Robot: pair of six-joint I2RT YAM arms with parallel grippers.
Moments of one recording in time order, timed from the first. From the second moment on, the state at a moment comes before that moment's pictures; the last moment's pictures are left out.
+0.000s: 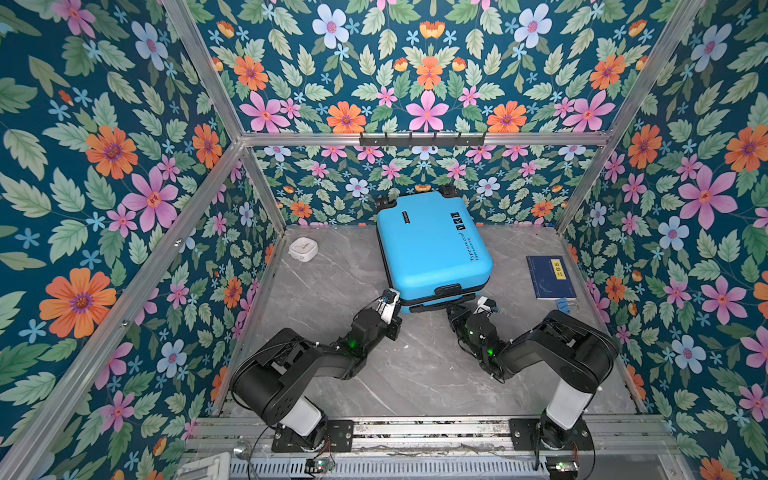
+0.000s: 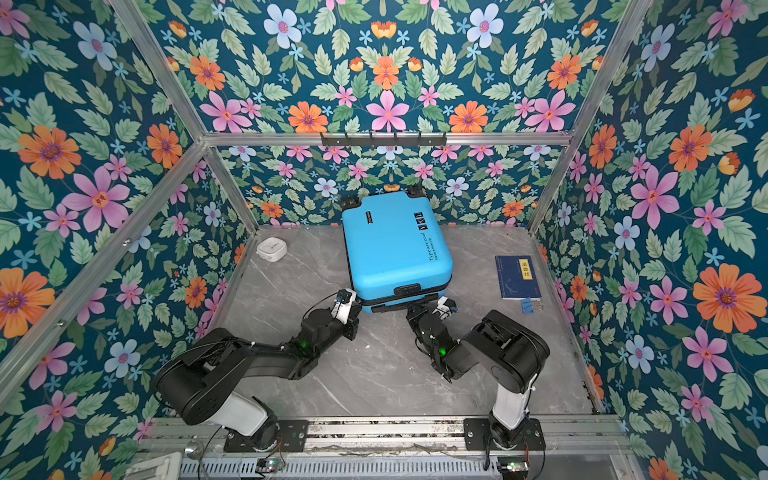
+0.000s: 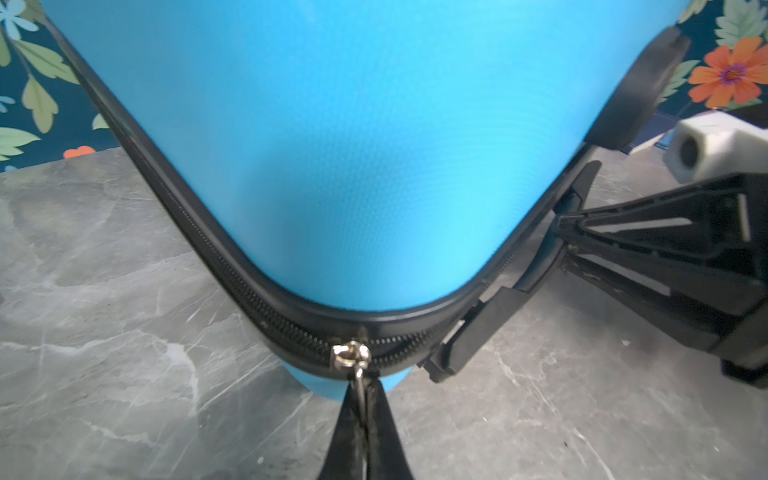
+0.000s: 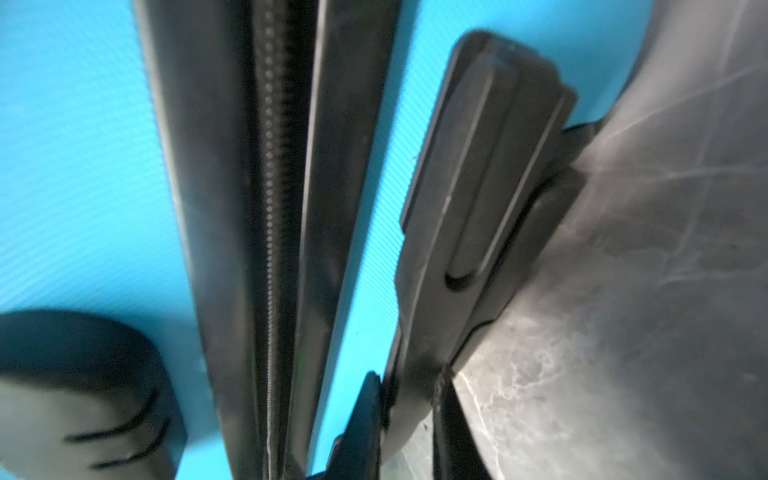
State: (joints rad) left arm -0.70 1.55 0.37 0.88 -0.08 -0.07; right arm 0.74 1.79 0.43 1.07 0.33 1.45
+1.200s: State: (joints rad) left arm -0.85 1.60 0.43 0.89 -0.12 -0.12; right arm 0.84 1.86 0.51 1.10 0.26 1.45
